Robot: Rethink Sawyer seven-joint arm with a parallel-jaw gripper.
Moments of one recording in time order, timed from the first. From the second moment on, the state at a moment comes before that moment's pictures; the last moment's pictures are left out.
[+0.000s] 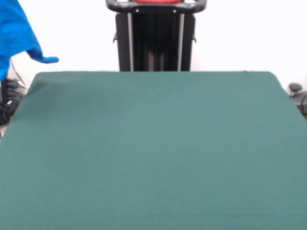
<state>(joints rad) -0.81 -1.44 -0.10 1.73 -0.28 0.89 1.56</state>
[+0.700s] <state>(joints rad) -0.85 -1.38 -0.04 1.69 -0.30 0.79 1.55</state>
